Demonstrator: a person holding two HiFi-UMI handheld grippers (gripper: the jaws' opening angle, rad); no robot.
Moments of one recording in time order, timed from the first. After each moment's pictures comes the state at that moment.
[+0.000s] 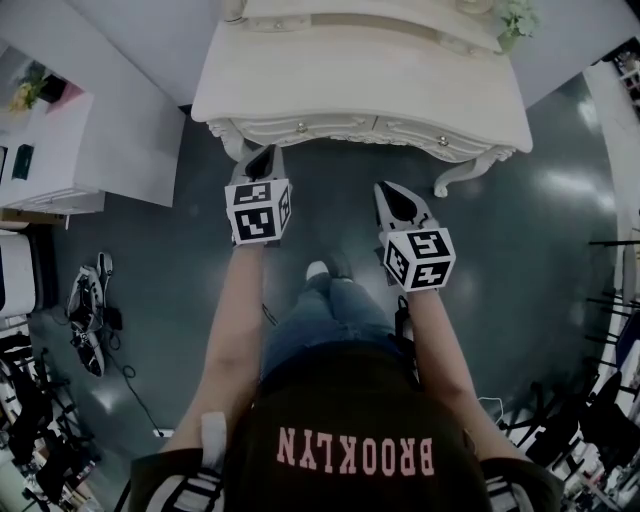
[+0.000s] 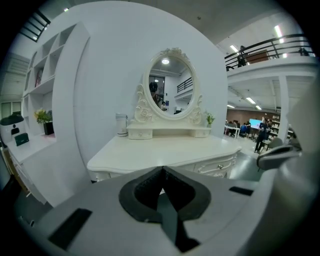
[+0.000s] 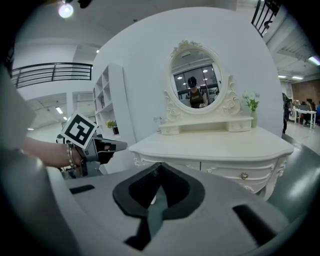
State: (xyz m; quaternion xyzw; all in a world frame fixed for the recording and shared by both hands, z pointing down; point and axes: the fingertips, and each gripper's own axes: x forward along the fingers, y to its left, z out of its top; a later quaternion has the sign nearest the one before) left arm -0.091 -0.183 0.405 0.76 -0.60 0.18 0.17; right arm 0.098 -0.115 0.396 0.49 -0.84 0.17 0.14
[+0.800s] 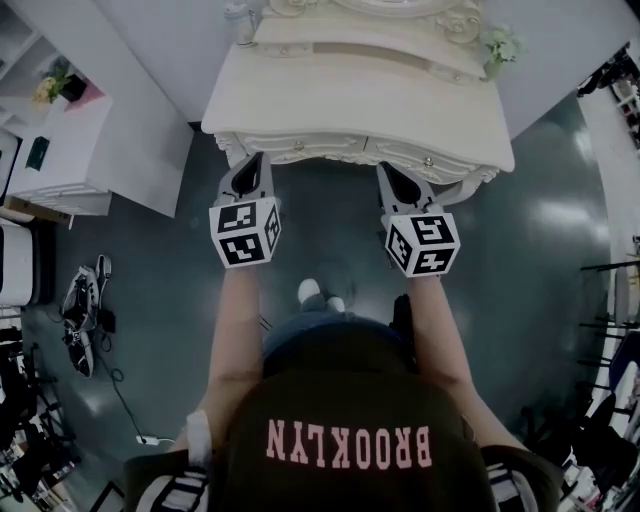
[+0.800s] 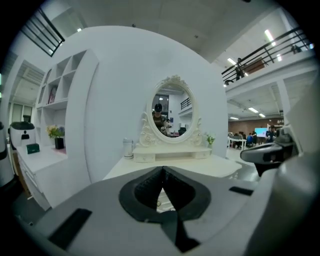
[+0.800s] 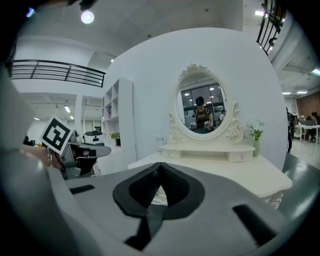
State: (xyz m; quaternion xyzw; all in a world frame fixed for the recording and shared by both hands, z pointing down) left arm -0.087 -0.136 0.301 0.75 -0.64 0.10 0.10; right arm 0.119 -0.131 0.299 0.48 -0.87 0.08 0.09
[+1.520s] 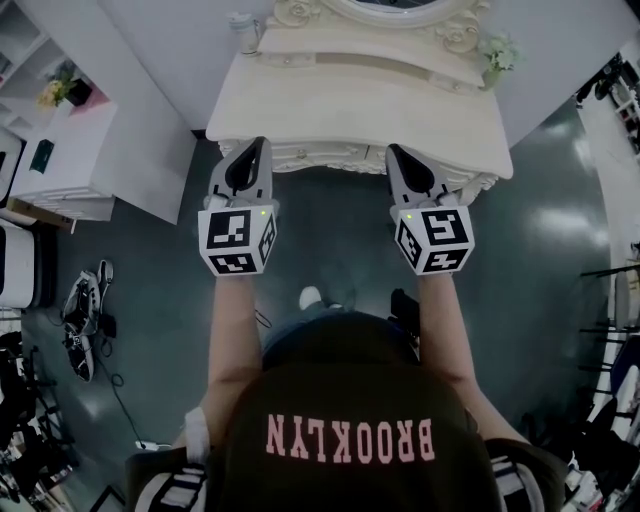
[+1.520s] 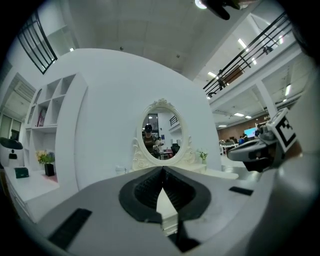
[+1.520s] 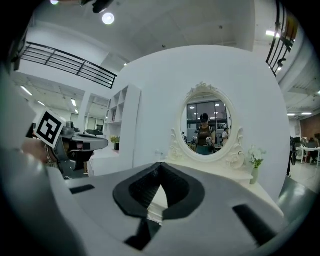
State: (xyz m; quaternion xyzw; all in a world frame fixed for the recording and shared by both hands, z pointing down) left arm -0.075 -0.130 0.211 0.79 -0.61 0.04 -0.03; right arm 0.117 -0.139 0.224 0.49 -0.87 -0.01 0.07
